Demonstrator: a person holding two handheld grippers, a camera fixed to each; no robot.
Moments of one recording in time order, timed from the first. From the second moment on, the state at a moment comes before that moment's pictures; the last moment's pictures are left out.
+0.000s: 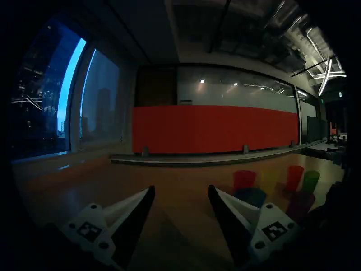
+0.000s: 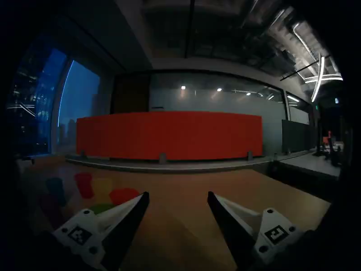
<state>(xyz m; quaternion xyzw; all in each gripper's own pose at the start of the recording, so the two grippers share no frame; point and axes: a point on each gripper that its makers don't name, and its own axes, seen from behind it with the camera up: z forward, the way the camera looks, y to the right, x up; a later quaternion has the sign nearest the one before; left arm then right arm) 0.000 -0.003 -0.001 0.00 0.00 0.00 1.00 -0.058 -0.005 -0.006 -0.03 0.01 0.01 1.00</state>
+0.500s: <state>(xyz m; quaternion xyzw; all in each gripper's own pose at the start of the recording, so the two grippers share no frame) 0.001 -0.003 -0.002 0.00 0.00 0.00 1.00 -0.059 -0.006 -0.007 -0.03 0.01 0.01 1.00</state>
